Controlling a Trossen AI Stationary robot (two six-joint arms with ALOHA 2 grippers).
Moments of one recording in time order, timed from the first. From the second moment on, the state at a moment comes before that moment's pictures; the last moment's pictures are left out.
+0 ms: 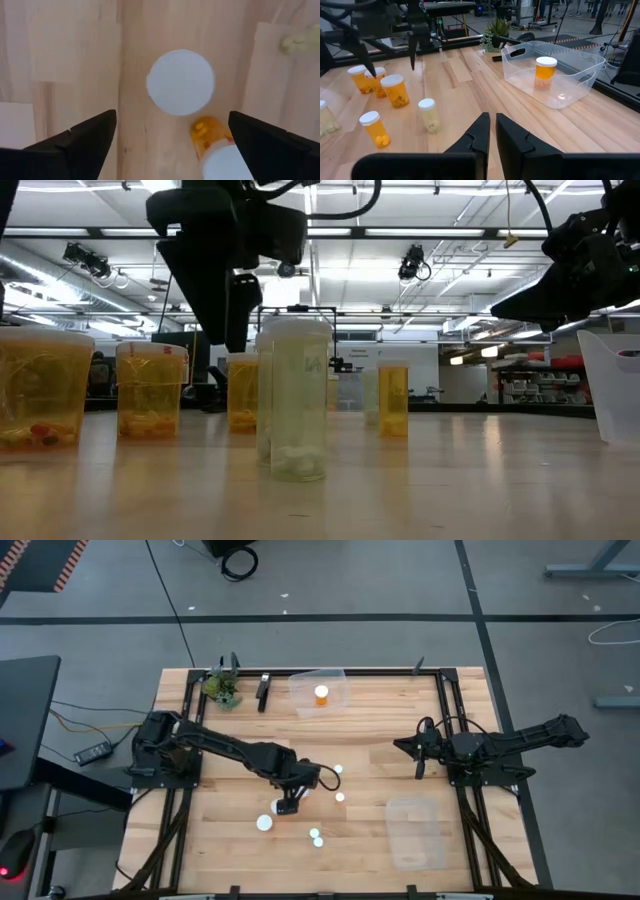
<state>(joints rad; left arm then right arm) -0.20 1.81 1.35 -0.88 -0.03 -0.27 0.17 0.25 0.02 0.02 0.46 0.16</state>
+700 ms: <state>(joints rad) -0.21 1.91 1.35 -0.73 -0.07 -0.22 0.17 0.25 0.02 0.02 0.46 0.16</state>
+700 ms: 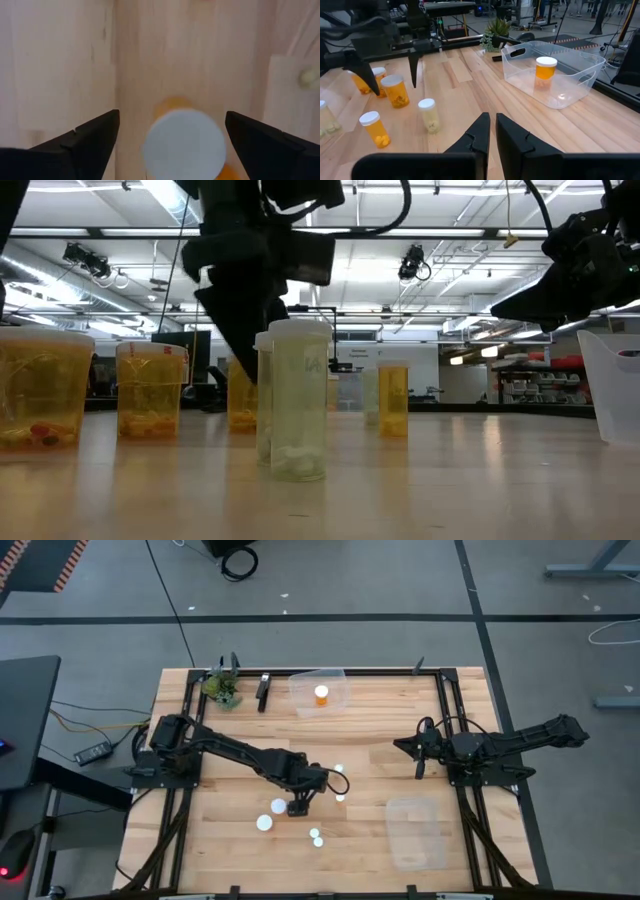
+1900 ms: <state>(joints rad) -0.08 1.80 1.35 -0.75 -0.03 -0.16 0.17 0.25 0.02 0.02 0.46 0.16</state>
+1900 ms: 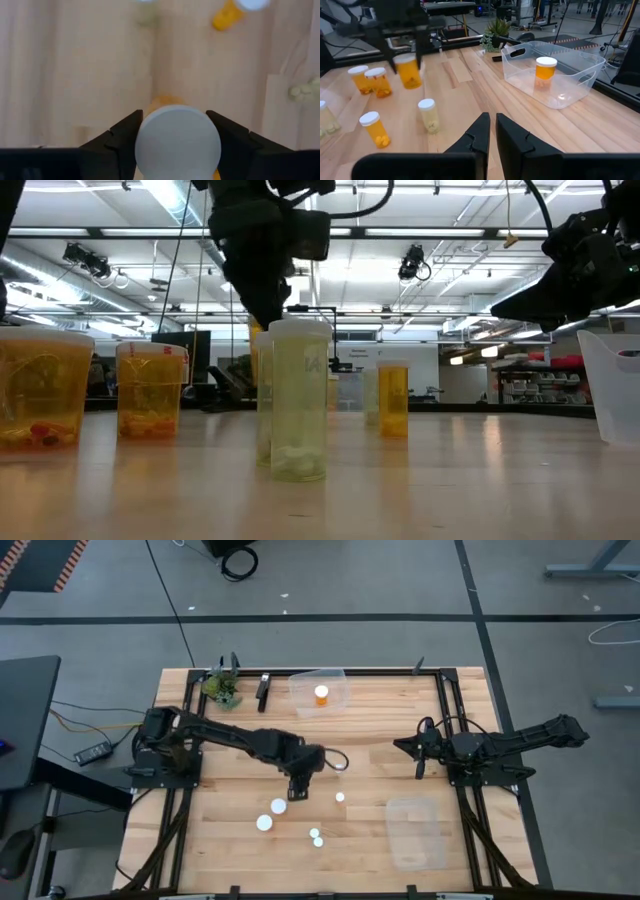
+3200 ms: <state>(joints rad) 0.52 1.85 1.49 -0.63 -0.03 0.09 0.17 0.25 0.02 0.02 0.46 0.16</state>
